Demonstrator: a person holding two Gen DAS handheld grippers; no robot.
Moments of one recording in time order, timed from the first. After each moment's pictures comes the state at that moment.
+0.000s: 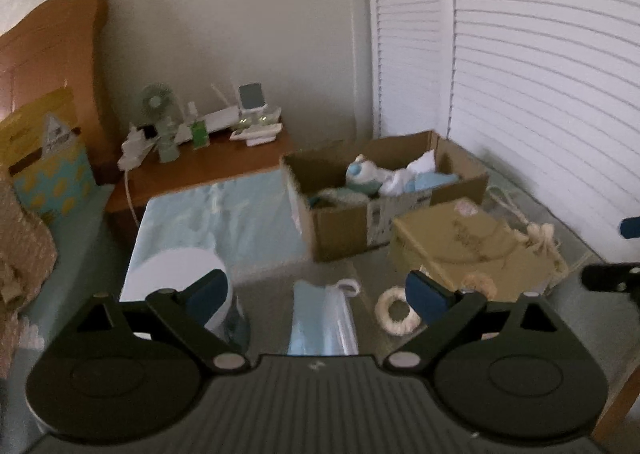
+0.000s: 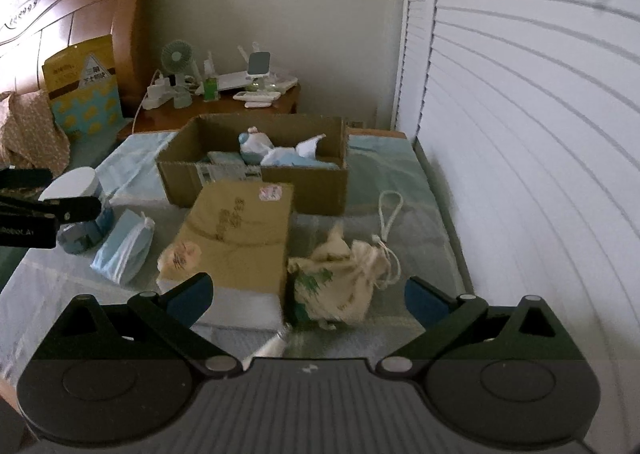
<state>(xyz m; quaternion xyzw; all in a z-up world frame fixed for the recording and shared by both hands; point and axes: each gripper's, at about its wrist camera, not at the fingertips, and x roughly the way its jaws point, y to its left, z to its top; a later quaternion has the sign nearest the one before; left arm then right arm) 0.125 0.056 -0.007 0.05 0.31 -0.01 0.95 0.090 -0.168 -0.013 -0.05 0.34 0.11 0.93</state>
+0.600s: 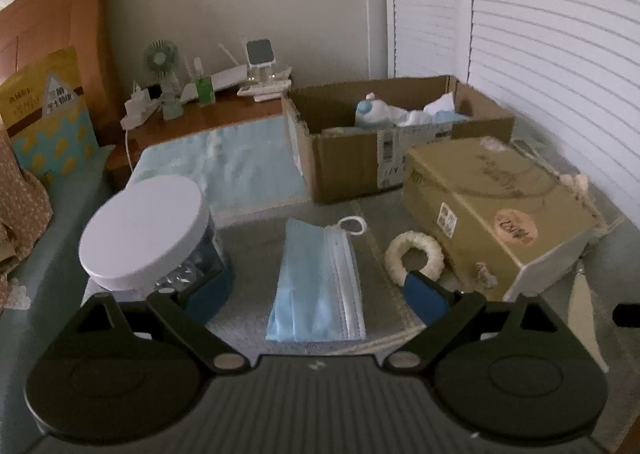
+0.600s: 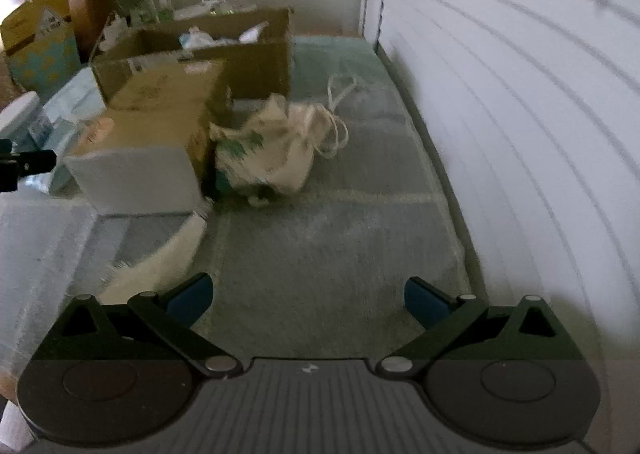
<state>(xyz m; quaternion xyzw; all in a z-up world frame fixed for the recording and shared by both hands) 0.137 0.050 -0.060 0.05 0.34 0.01 0.94 0.090 -0.206 -0.090 -0.05 0.42 0.06 0.90</state>
